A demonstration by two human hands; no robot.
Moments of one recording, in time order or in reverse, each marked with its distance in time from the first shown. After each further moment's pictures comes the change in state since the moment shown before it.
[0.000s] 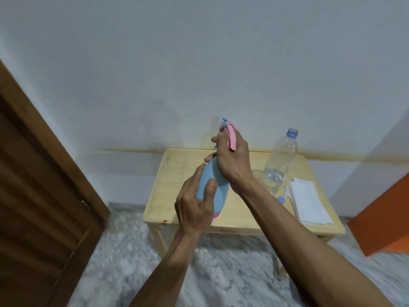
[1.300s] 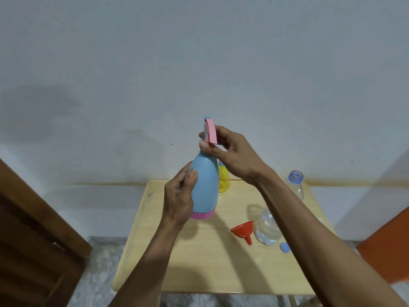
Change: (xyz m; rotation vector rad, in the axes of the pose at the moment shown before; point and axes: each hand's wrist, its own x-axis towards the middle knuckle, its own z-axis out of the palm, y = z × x) left_hand 0.167 -0.018 0.081 -0.428 -0.262 -0.240; right_hand 0.192 0.007 -0.038 -0.106 -0.410 -0.223
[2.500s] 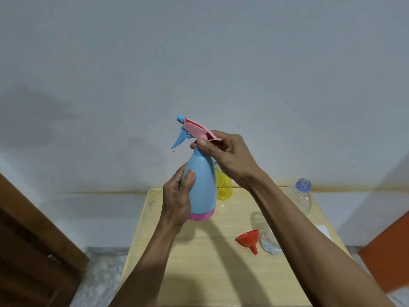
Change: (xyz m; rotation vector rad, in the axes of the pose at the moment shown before) left_hand 0.022 0.009 -0.020 -0.017 -0.055 0.004; right_hand 0.020 -0.009 0.023 0.080 0.049 -0.060
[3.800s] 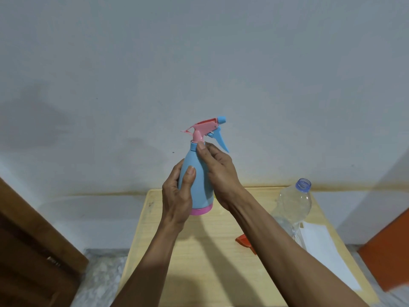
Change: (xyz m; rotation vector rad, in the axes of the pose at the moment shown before) left_hand 0.007 -0.001 0.005 0.044 0.112 -0.008; right_hand -0.015 0.016 0.043 0.330 0.175 0.211
